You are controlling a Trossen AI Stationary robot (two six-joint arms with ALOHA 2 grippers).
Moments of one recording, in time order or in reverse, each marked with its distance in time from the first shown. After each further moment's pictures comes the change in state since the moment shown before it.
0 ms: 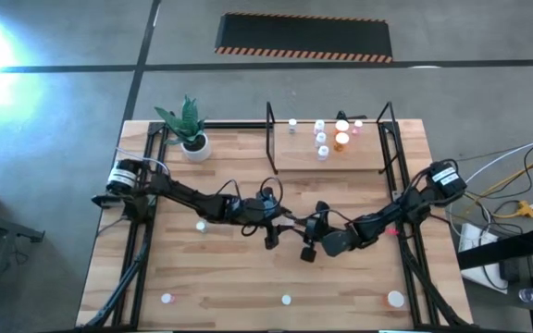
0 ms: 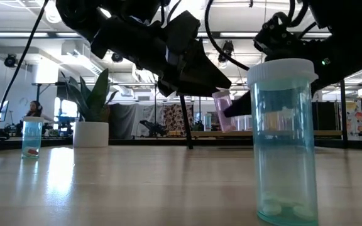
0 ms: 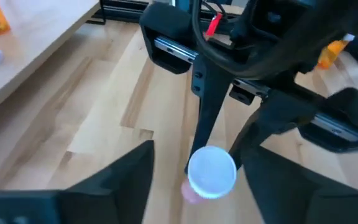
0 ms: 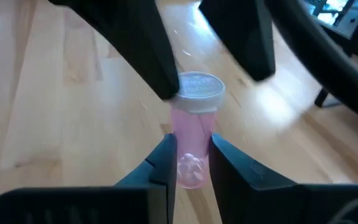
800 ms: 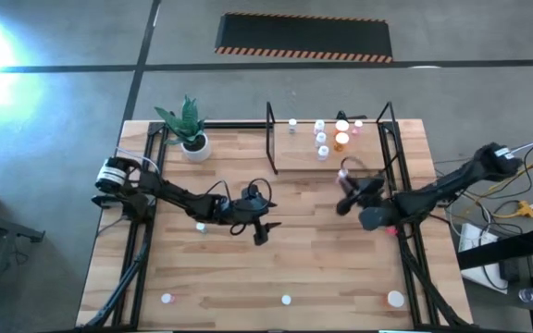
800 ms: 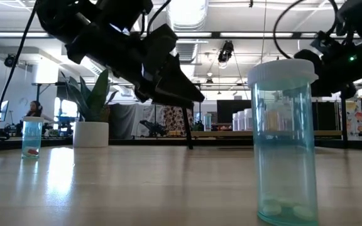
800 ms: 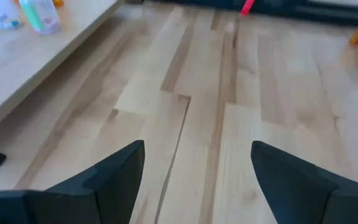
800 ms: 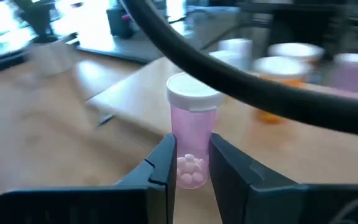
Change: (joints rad) left arm -0.010 -0.085 -0.158 0.017 -0.114 -0.032; right arm -0.088 -0.773 -0.342 -0.655 0.441 0.541
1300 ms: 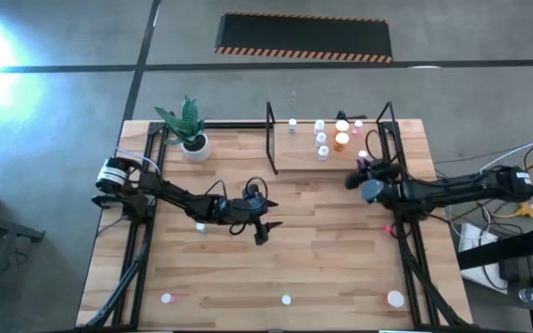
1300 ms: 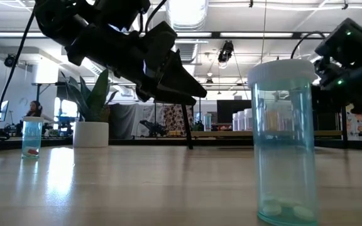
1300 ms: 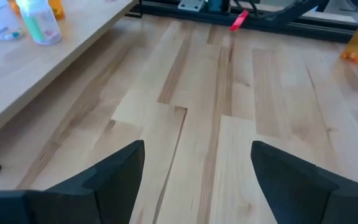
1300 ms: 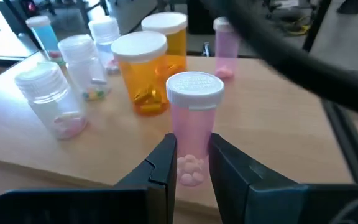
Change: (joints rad) left arm 0.000 0.003 -0.017 0.077 0.000 0.003; right arm -0.431 -0.146 -0.123 -0.020 -0.141 -0.039
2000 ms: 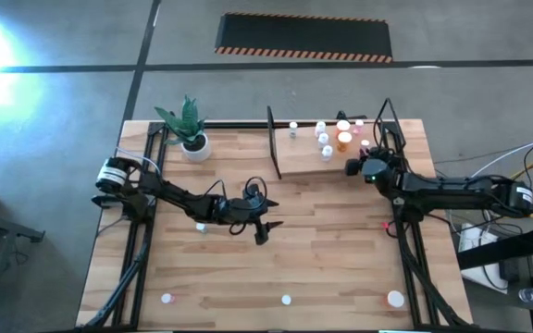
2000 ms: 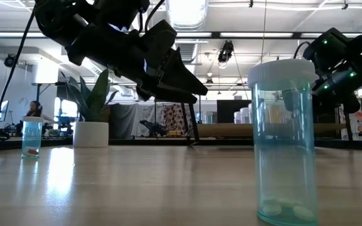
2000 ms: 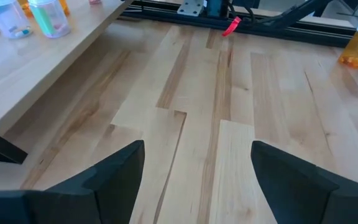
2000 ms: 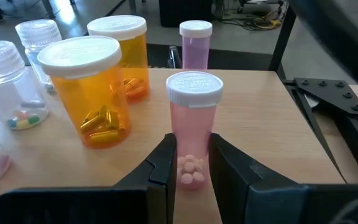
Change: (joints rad) left arm 0.000 0.000 -0.002 0.016 0.000 0.005; right arm -0.334 0.104 0.007 0.215 -0.182 -0.247
